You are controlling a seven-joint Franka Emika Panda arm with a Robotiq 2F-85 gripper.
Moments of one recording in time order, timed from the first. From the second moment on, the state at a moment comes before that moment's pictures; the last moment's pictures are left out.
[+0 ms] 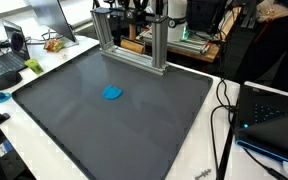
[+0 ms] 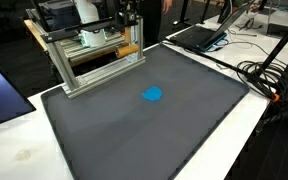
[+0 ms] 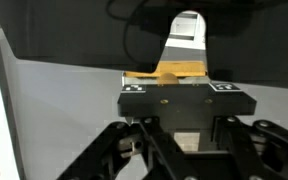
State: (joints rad) arm 0.02 -0.37 0.02 -2.49 -0.16 2.15 0.04
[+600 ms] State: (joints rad) arm 0.02 -0.52 0.01 -2.55 -0.05 2.15 0.04
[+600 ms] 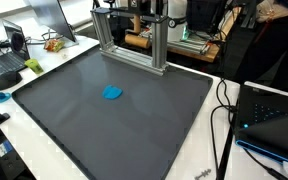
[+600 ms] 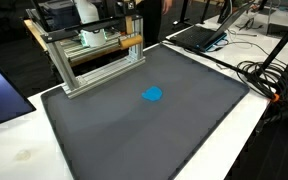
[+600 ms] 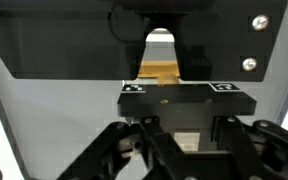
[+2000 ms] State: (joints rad) arm -0.02 -0.54 0.00 -2.62 -0.04 2.08 0.05
